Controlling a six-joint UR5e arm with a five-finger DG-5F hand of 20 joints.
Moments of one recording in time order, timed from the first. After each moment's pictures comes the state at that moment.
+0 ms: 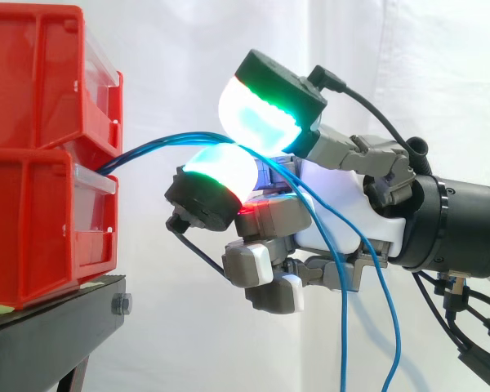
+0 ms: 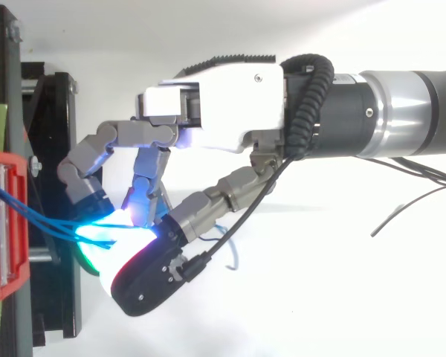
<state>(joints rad) 0.05 -2.39 -1.11 -2.61 -1.62 -0.10</state>
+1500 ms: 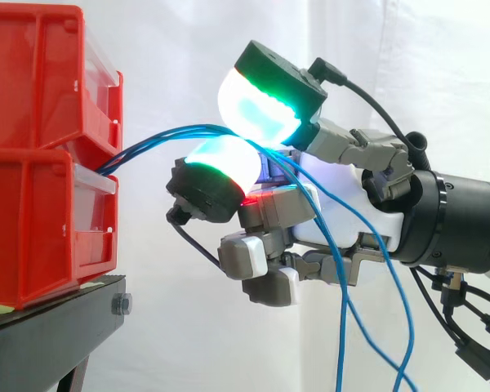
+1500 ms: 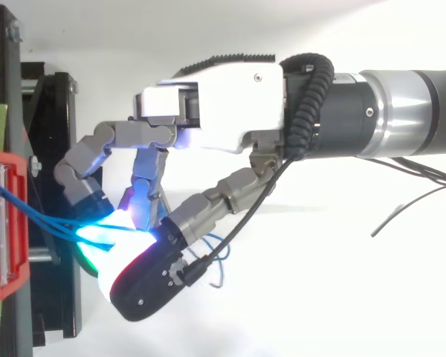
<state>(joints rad) 0.05 -2.39 -1.10 -2.61 -1.63 -0.10</state>
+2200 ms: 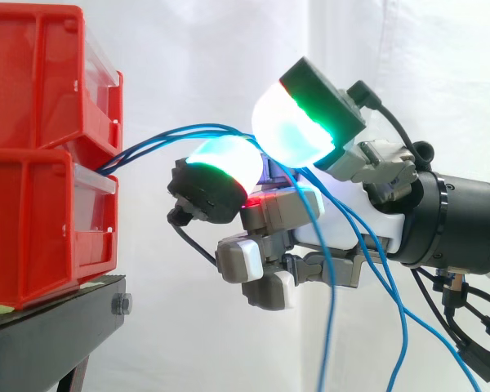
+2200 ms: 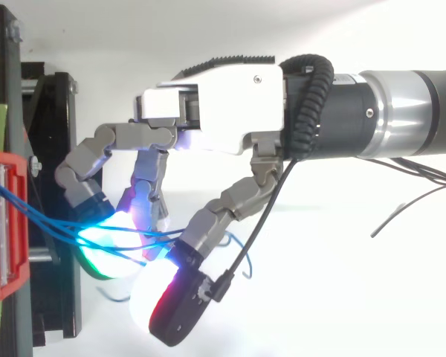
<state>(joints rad) 0.05 -2.39 -1.10 -2.61 -1.63 -0.10</state>
